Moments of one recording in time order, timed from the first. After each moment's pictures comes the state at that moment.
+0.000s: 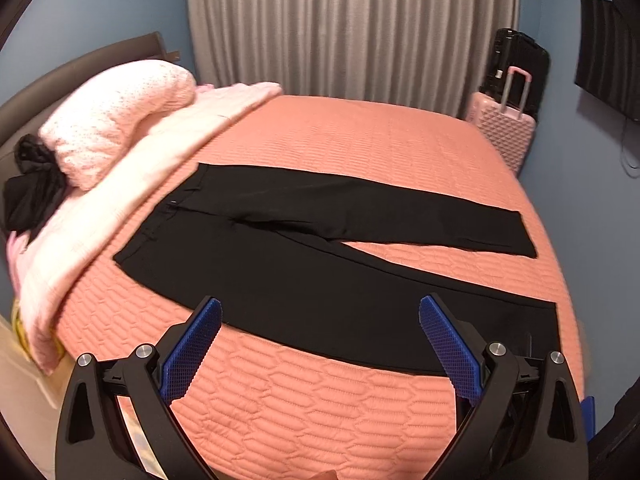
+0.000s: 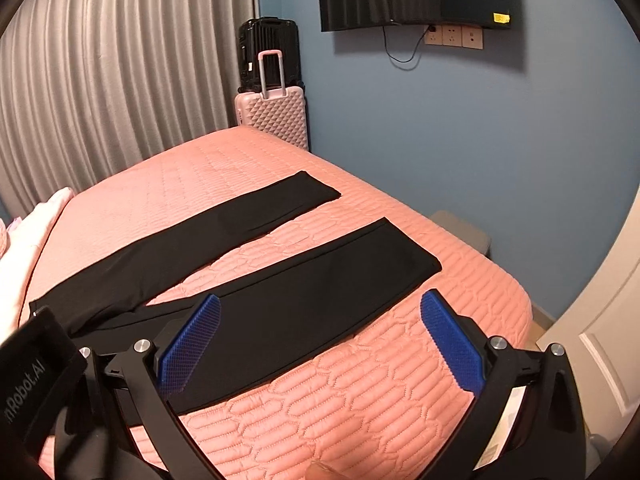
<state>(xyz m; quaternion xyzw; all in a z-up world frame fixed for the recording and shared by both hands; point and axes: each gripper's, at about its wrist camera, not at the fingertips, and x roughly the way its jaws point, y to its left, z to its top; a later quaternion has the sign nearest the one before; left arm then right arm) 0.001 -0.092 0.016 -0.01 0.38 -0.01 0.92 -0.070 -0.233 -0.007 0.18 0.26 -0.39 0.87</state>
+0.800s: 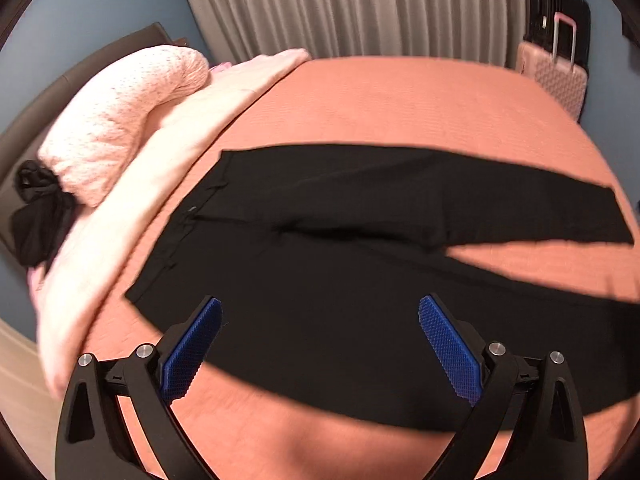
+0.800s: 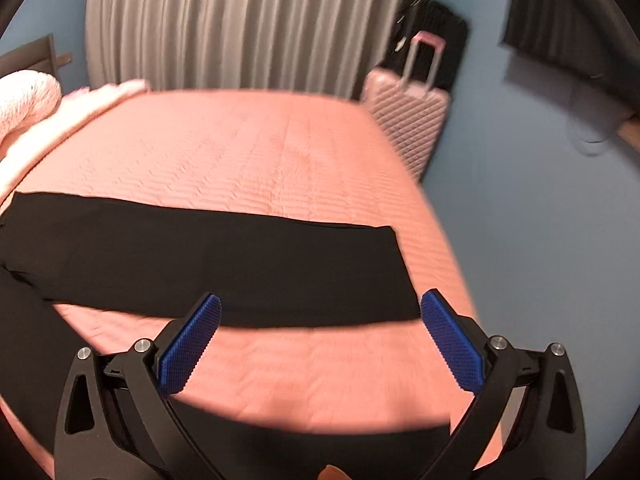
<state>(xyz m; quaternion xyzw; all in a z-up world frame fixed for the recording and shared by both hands) 0.145 -0.049 -0.074 0.06 0.42 0.06 0.90 0.227 -0.450 -0.079 -0.01 0.37 -0.14 0.92</state>
